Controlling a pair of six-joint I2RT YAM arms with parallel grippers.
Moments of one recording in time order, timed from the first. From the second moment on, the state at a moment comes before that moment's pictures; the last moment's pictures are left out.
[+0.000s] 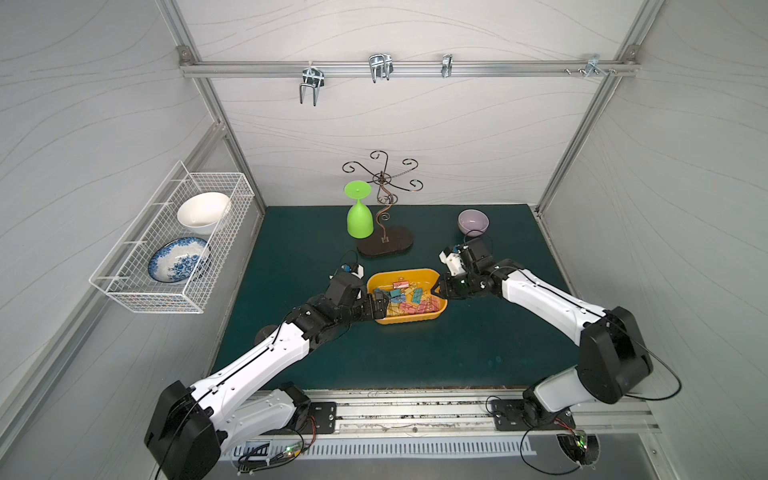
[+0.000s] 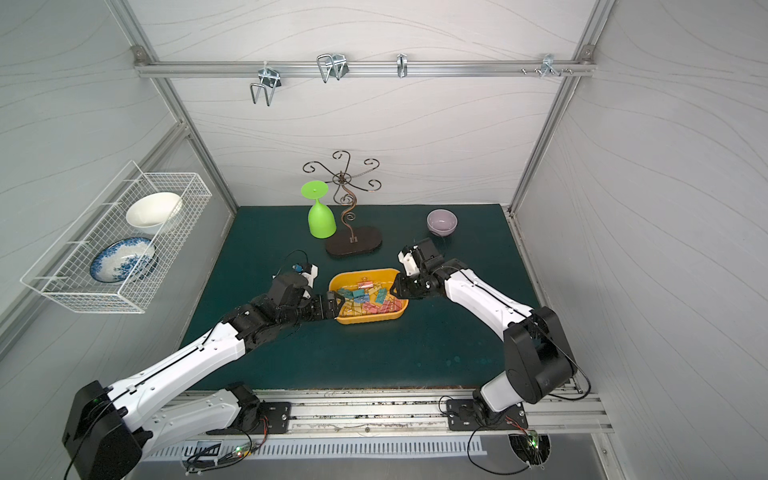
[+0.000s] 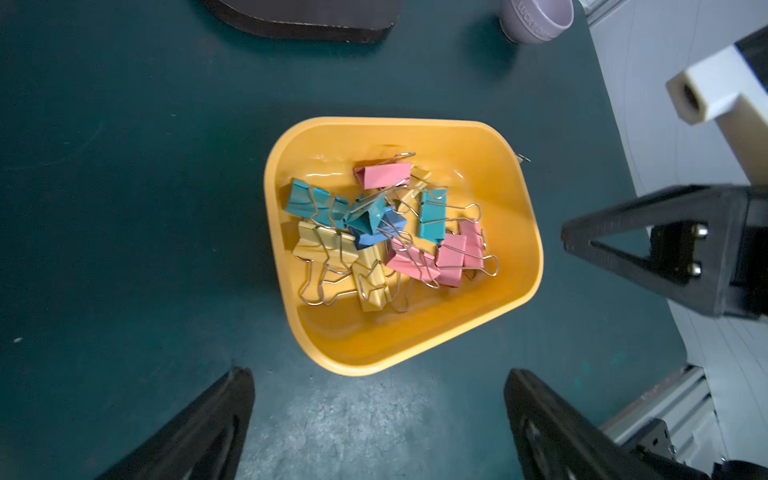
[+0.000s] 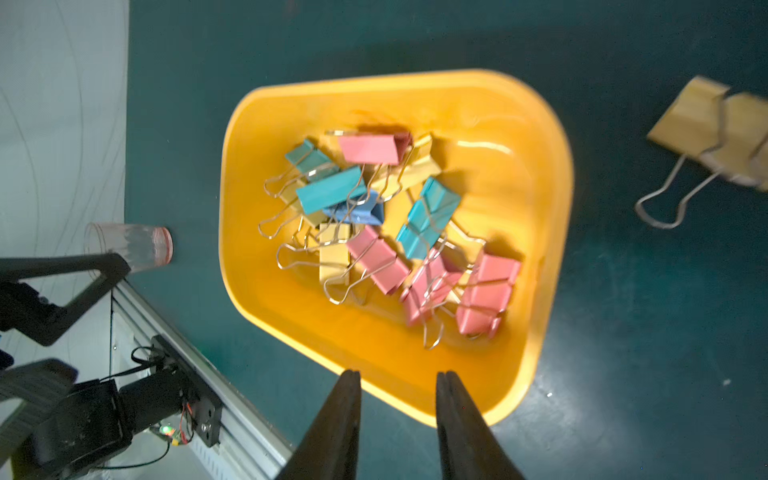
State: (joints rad) left arm -0.63 1.04 0.71 -0.44 -0.03 -0.66; right arm 0.58 1.51 1.06 -0.58 -0.37 0.44
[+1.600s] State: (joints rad) left arm -0.59 1.08 0.70 -0.43 0.06 -0.73; right arm 0.47 1.66 1.11 -0.43 -0.49 0.73
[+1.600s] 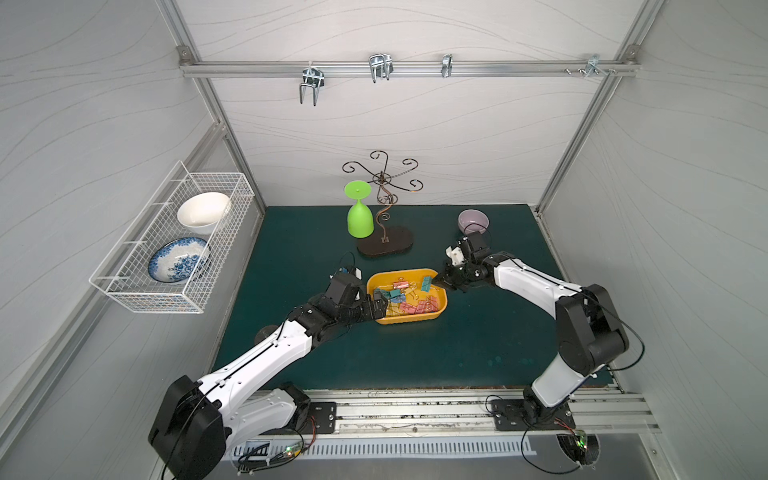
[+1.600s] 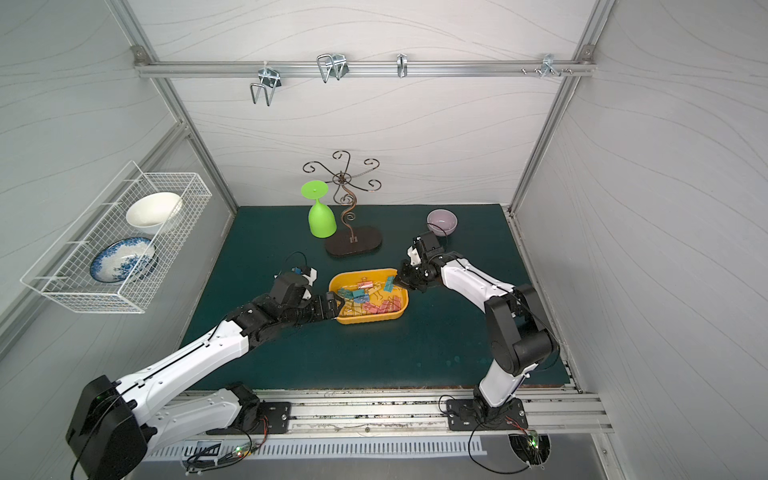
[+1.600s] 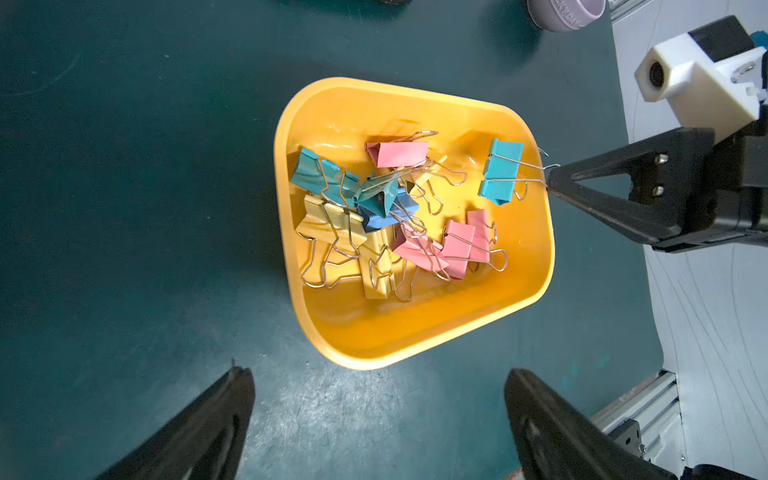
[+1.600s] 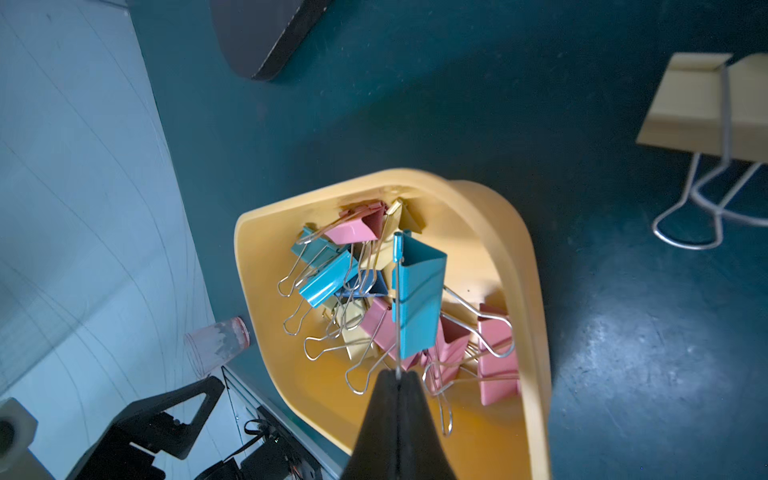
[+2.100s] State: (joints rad) left arm -0.61 1.13 0.75 -0.35 0.17 -0.75; right arm 0.35 1.32 0.97 -0.36 -0.42 0.82
